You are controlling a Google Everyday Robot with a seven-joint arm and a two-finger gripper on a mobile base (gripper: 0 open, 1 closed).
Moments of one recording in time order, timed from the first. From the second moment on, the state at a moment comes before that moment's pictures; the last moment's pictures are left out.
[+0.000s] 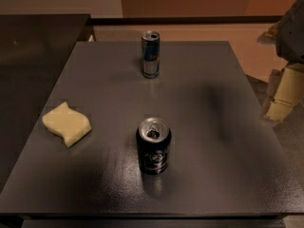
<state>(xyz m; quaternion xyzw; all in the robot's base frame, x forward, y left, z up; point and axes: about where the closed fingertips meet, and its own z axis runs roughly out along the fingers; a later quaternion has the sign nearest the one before) 0.438 -0.217 0.976 -0.60 0.78 -0.03 0.16</state>
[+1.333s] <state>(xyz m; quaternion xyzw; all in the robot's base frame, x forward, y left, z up) 0.434 -0.146 0.962 -0.63 0.74 0.05 0.23</state>
